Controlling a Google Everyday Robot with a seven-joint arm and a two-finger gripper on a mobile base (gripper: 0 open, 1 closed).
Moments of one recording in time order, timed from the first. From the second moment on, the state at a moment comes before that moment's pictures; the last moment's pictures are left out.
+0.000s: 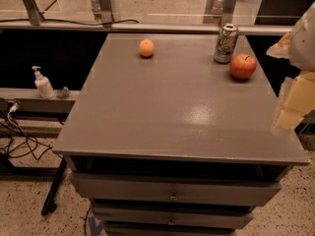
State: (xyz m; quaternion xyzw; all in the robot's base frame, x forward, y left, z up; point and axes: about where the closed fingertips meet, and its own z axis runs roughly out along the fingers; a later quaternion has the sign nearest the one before) arm 0.438 -0.216 0.979 -0.60 0.78 -0.04 0.16
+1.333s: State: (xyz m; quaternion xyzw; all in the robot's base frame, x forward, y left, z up) arm 0.522 -0.228 0.952 -0.55 0.79 0.00 0.27
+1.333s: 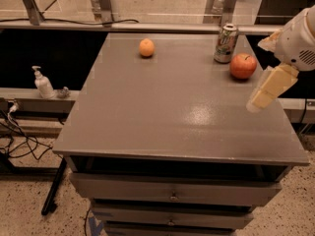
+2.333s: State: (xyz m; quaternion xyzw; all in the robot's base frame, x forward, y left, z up) arm 0.666 -0.259 0.913 -0.45 0.81 0.03 0.38
